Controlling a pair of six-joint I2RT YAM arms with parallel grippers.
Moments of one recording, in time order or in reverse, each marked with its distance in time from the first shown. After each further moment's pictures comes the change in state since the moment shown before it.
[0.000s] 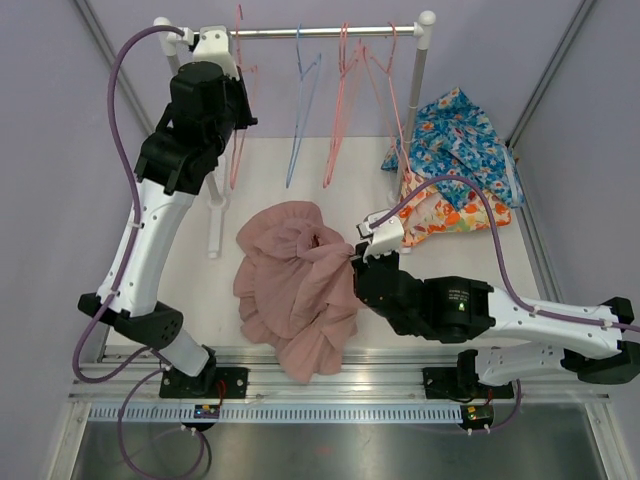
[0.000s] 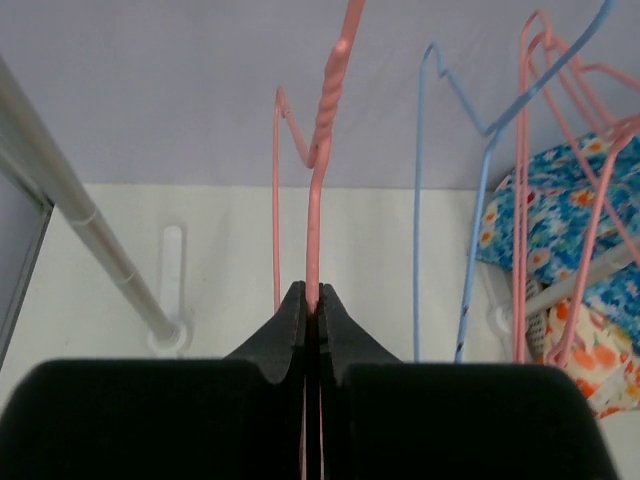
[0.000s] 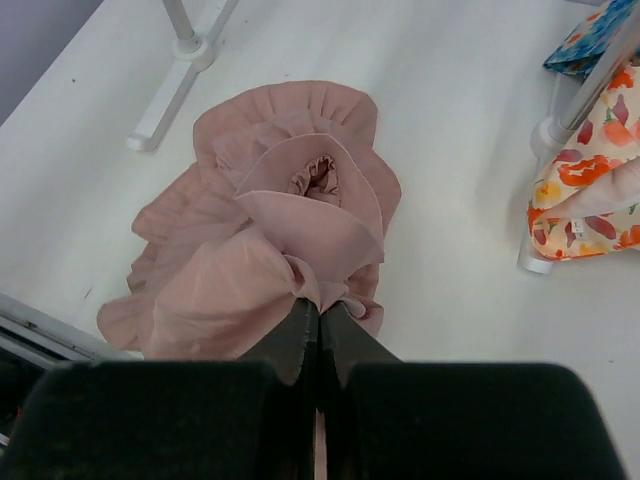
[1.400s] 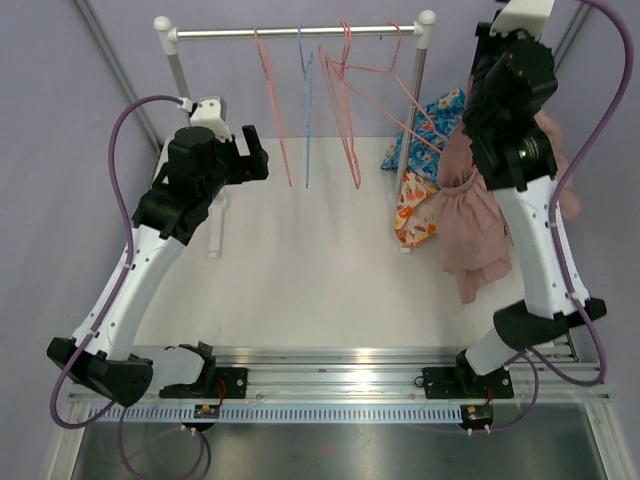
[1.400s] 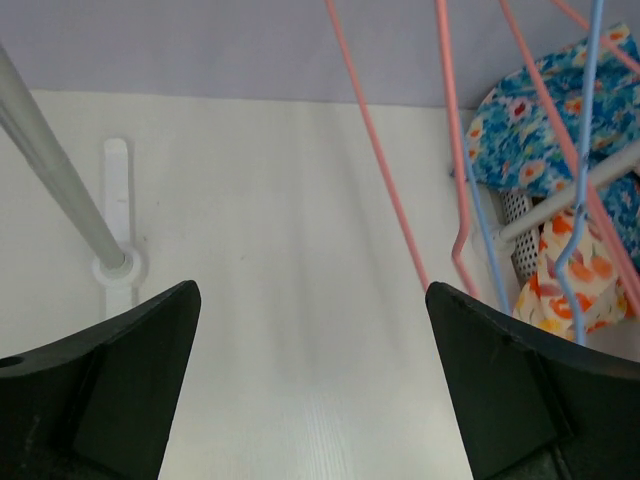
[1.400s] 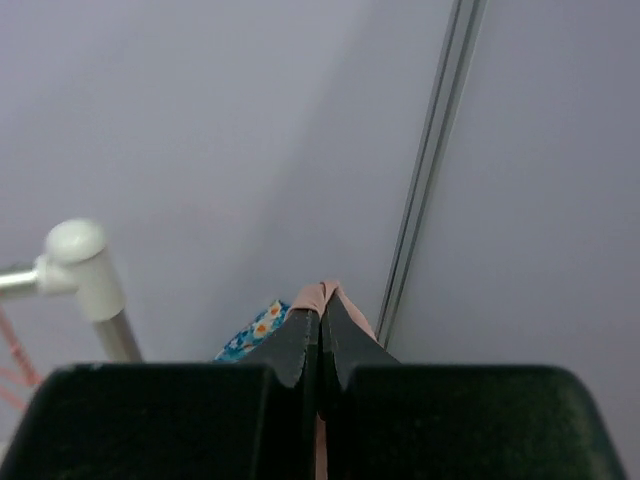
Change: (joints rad) left arm 0.070 -0.250 -0.550 0.240 0.182 -0.083; right arm -0.954 0.363 0.856 0.406 -0.139 -0.873
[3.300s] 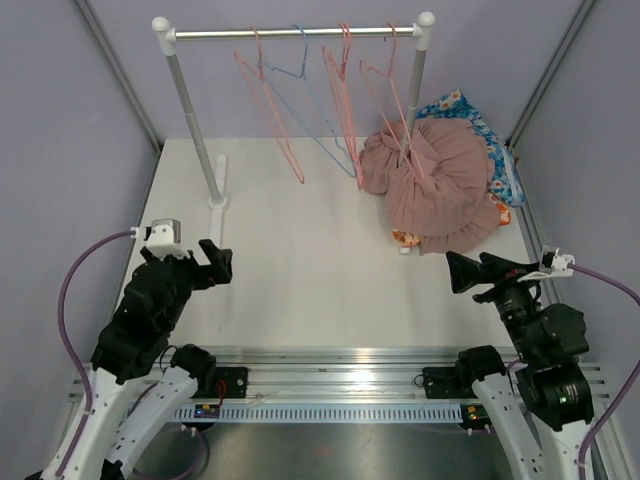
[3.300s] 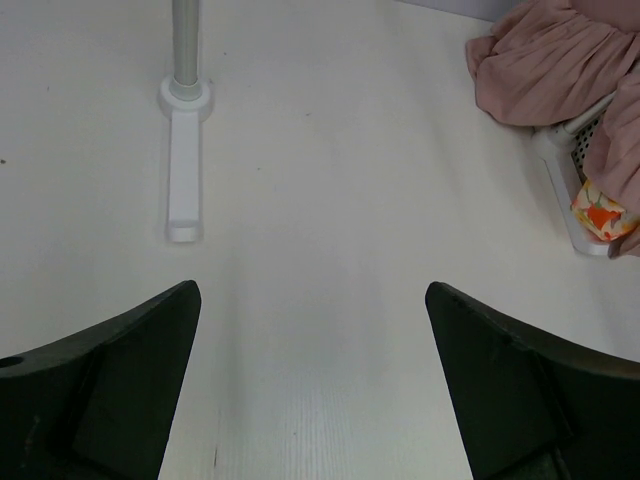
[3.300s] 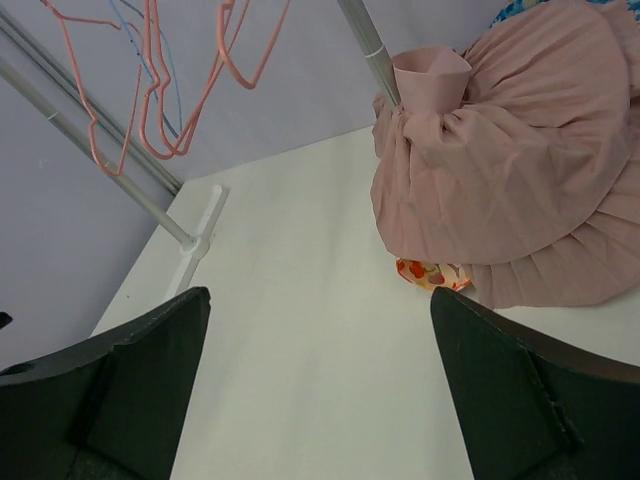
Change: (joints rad) left arm -0.042 -0.874 -0.763 -0.119 -0.101 -0.064; right arm -0.239 -1.330 -1.336 -0.307 -0.798 0.810
